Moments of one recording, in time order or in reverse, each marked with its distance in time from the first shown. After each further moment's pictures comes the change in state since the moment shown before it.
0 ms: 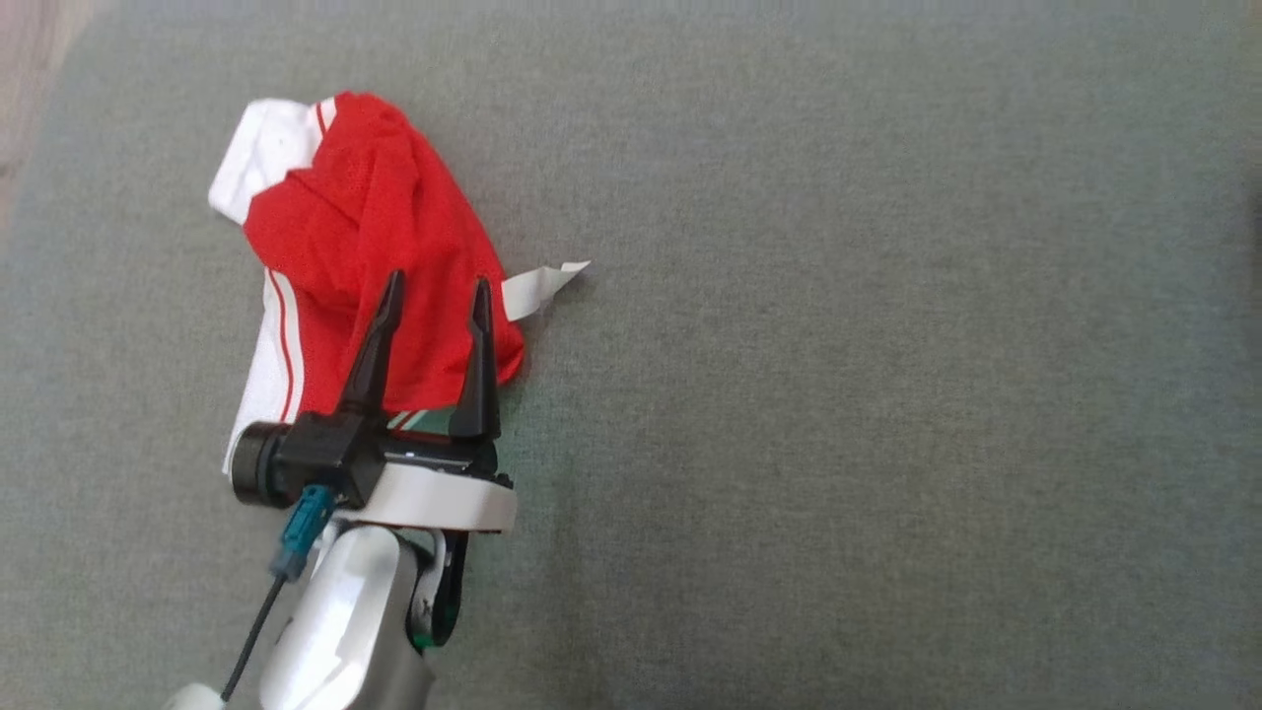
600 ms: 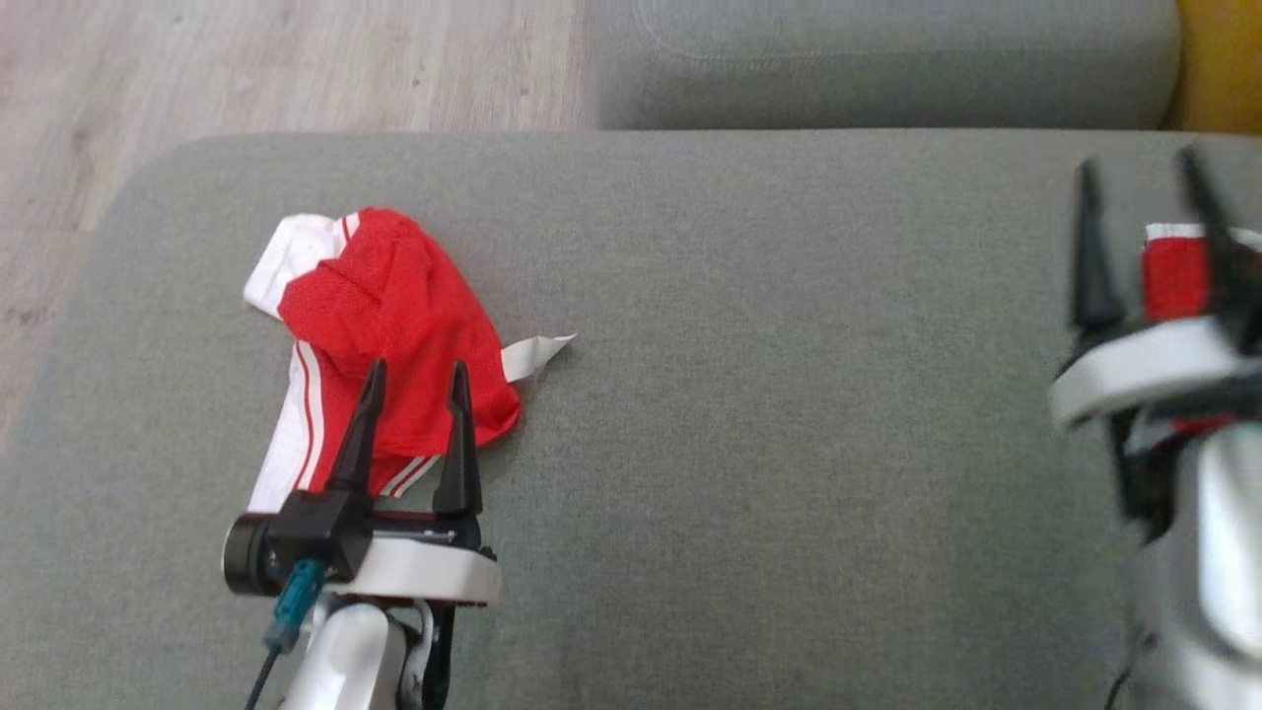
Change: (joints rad) left arm 0.134 0.001 0.040 -0.010 0.002 0.017 0.000; right arm 0.196 0.527 0.027 -0.506 0.149 0.000 -0.130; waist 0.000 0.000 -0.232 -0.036
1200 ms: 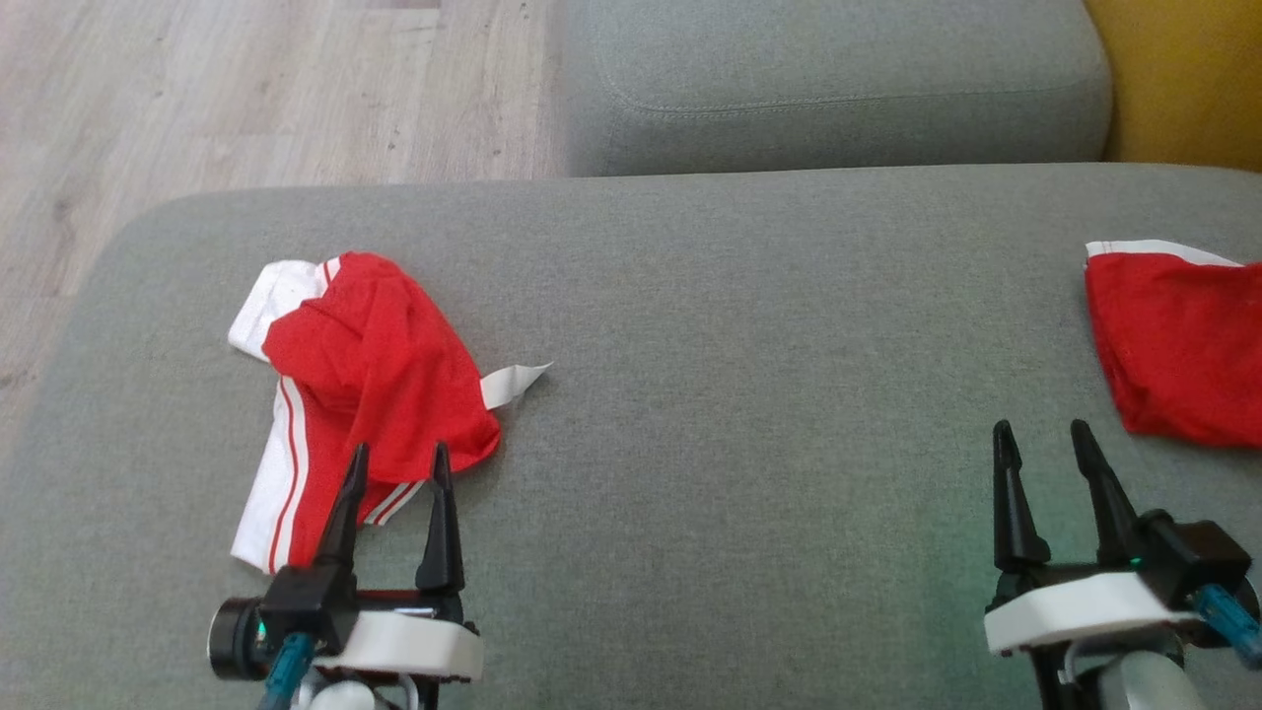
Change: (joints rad) left arm 0.131 0.002 0.041 -0.012 0.026 0.001 0.000; right arm 0.341 0.047 0.089 0.112 0.228 0.000 -0.237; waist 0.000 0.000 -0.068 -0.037
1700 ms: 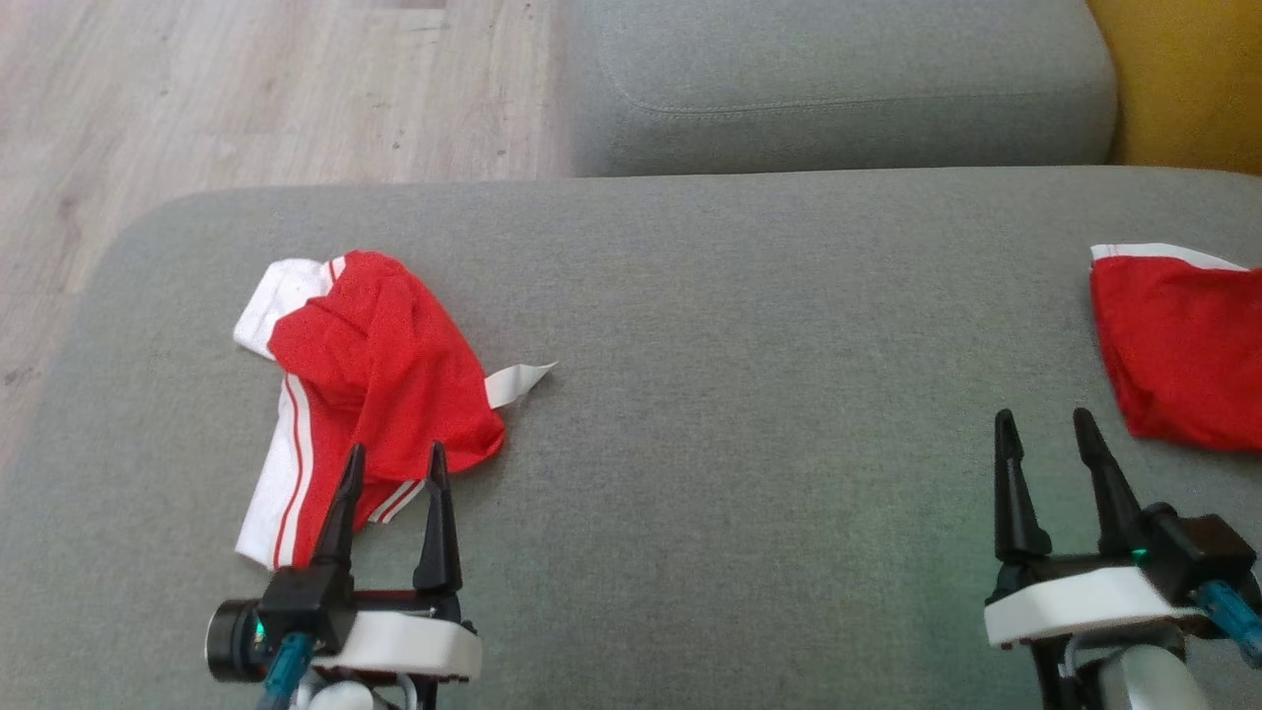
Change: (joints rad) left arm 0.001 0.000 0.003 0.000 0.000 0.007 0.000; right arm -0.004 0.000 0.001 -0.024 -0.001 0.000 -0.002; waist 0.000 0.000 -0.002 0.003
